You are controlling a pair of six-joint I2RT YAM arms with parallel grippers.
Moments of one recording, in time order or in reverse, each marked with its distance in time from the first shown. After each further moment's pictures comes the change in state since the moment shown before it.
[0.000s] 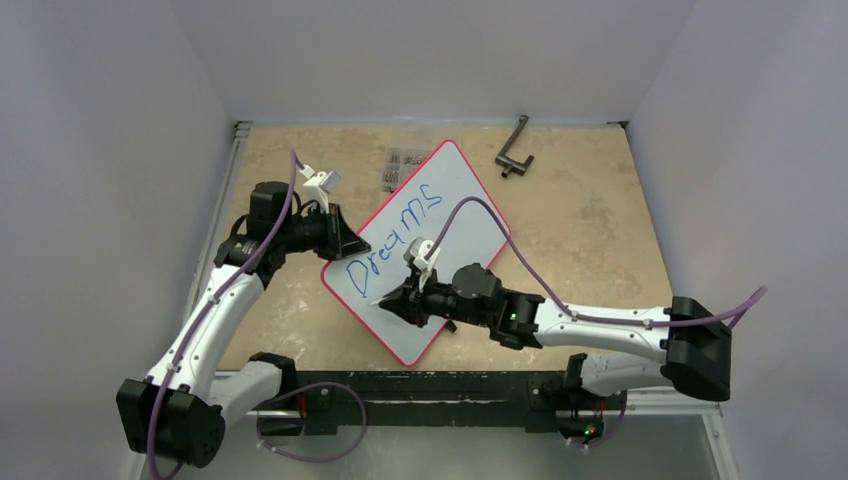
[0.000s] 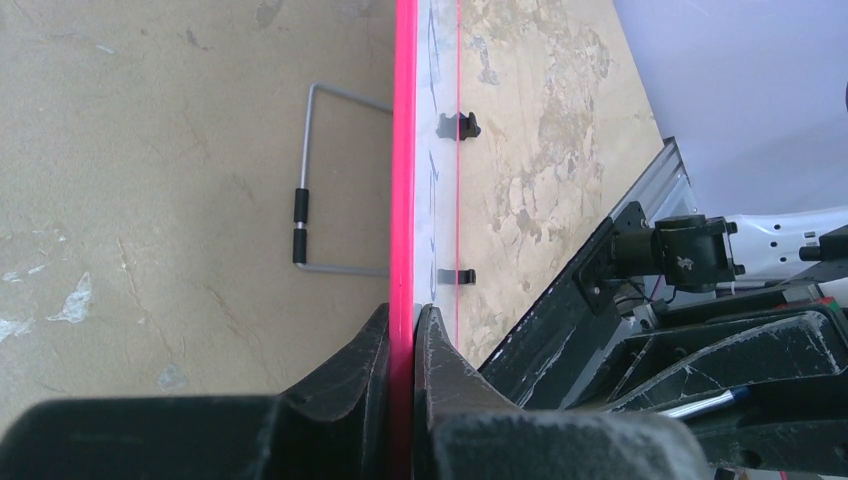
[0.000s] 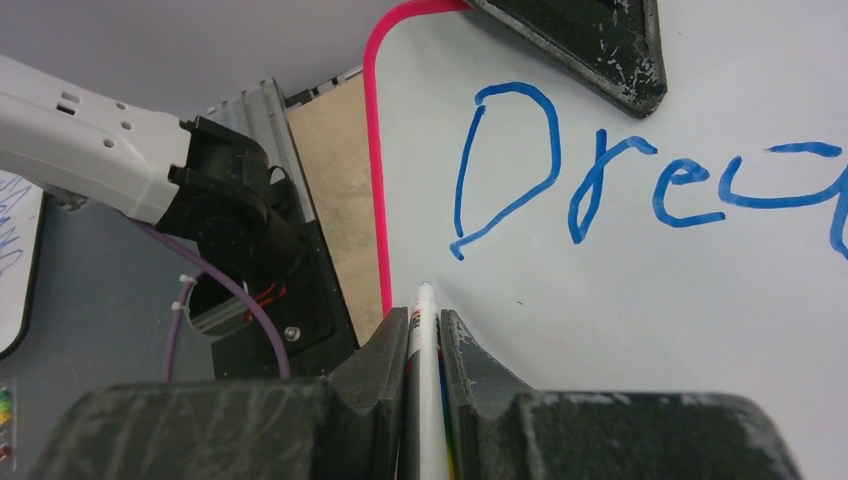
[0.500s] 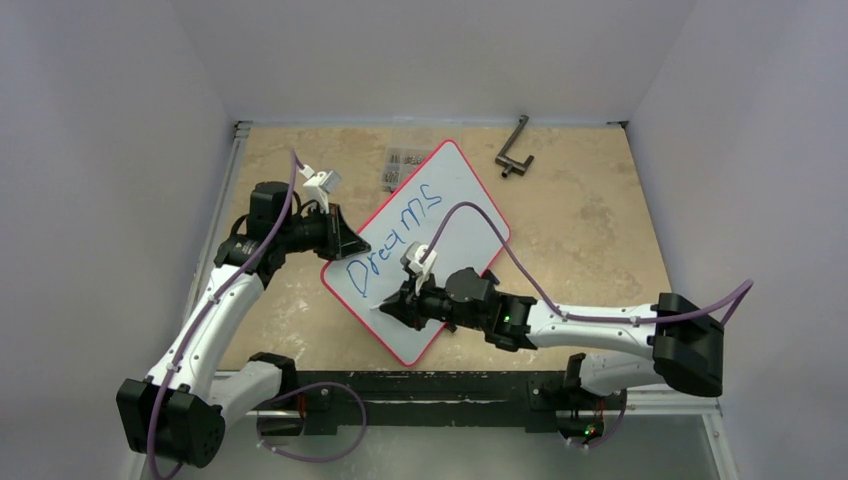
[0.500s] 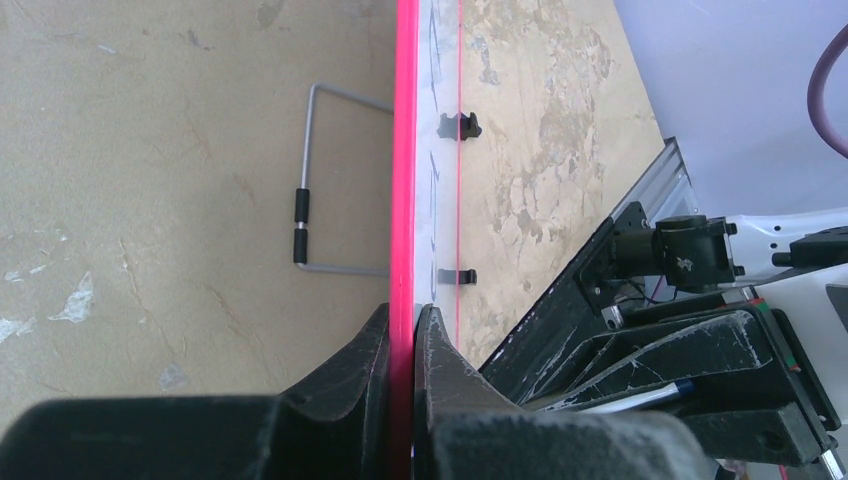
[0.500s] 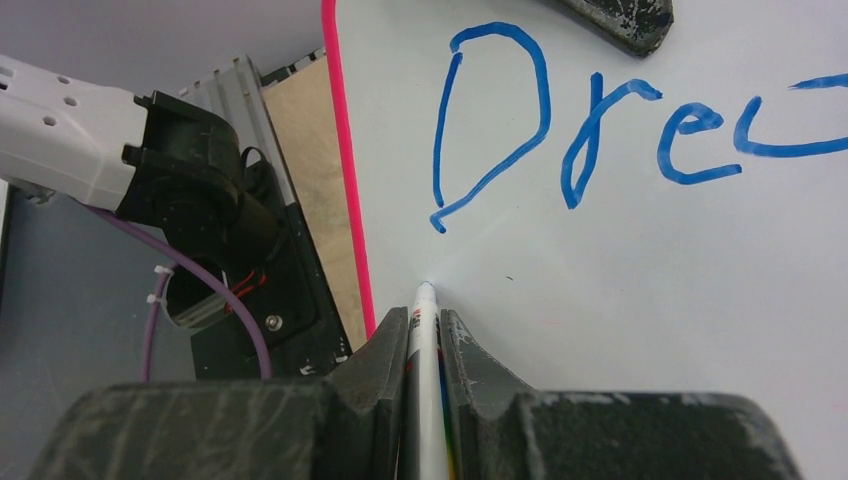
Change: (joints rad) left arm 0.000 0.000 0.000 0.000 0.000 0.001; right arm 0.011 0.051 -0.022 0.028 0.032 0.017
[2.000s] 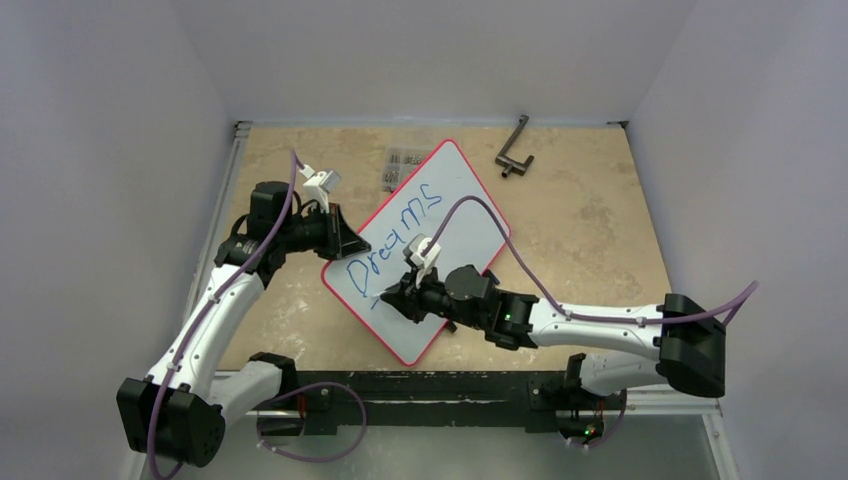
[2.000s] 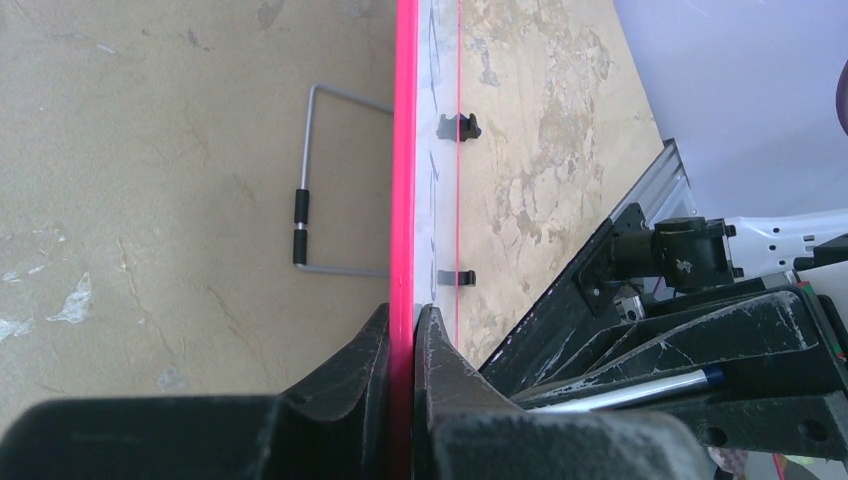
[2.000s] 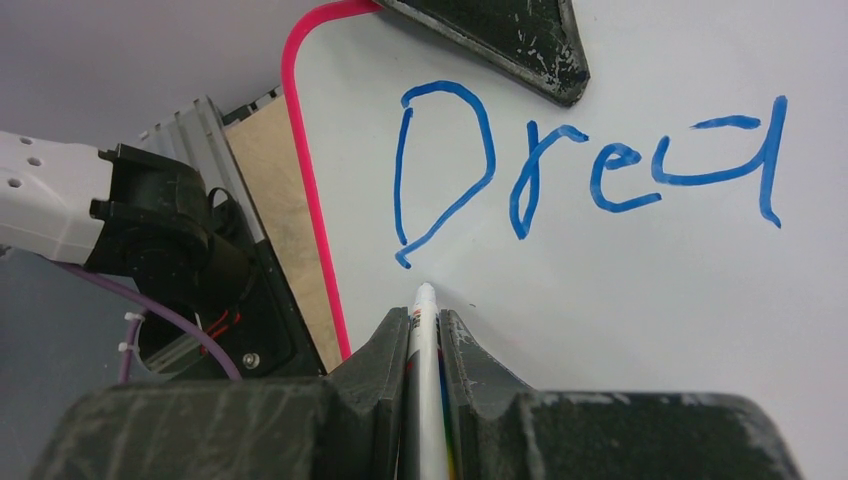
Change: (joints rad) left arm 0.000 0.003 0.000 0.003 -0.002 -0.005; right arm 0.007 -0.017 0.035 -0.040 0.120 0.008
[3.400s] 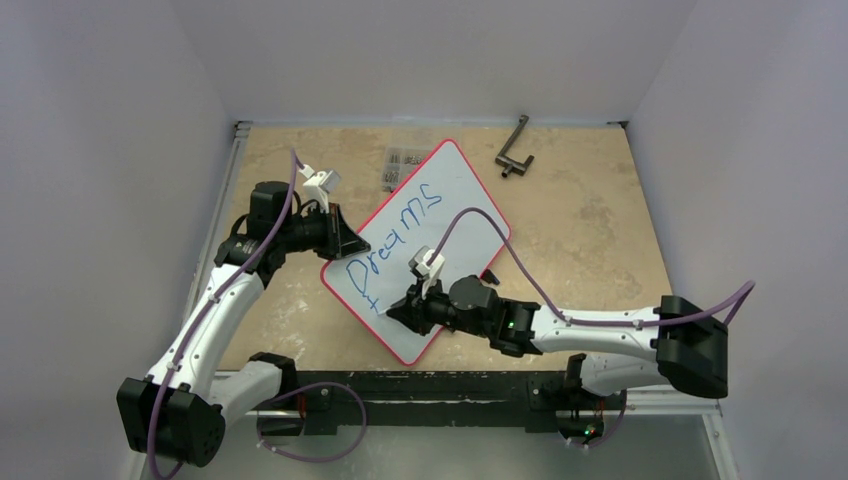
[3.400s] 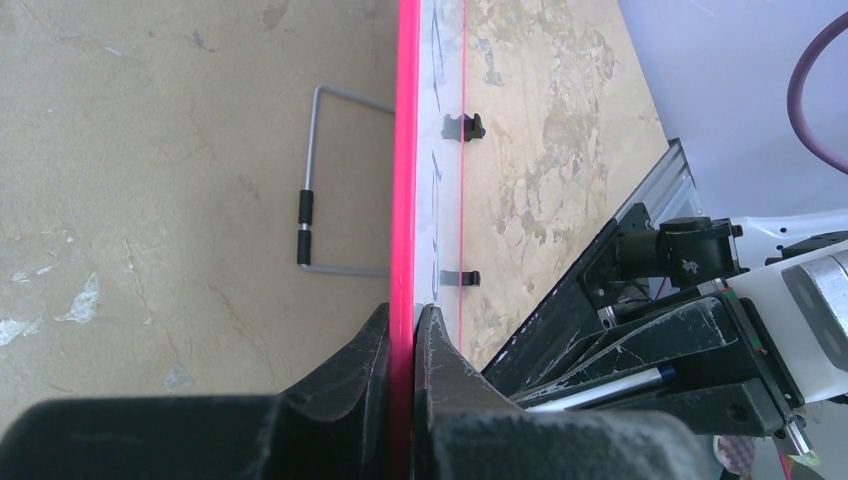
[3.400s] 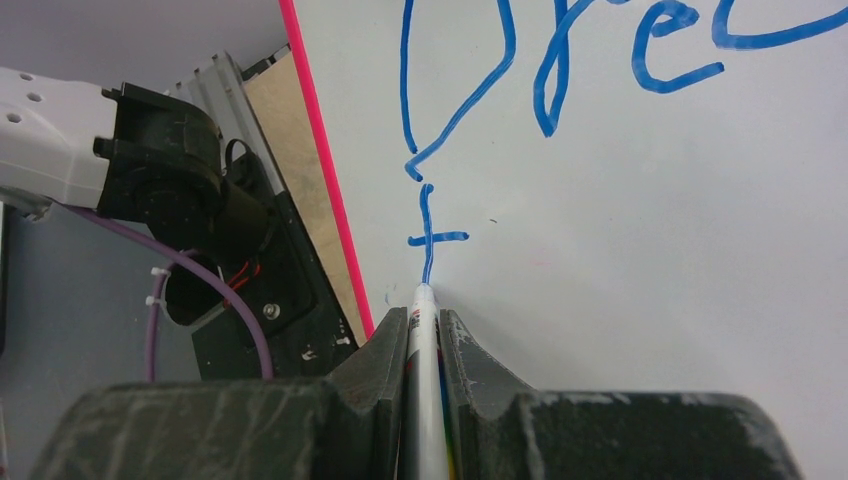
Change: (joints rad) left arm 0.000 0.001 0.000 0.000 -0.003 0.008; right arm 0.006 -0.005 -0.093 0.035 -0.047 0.072
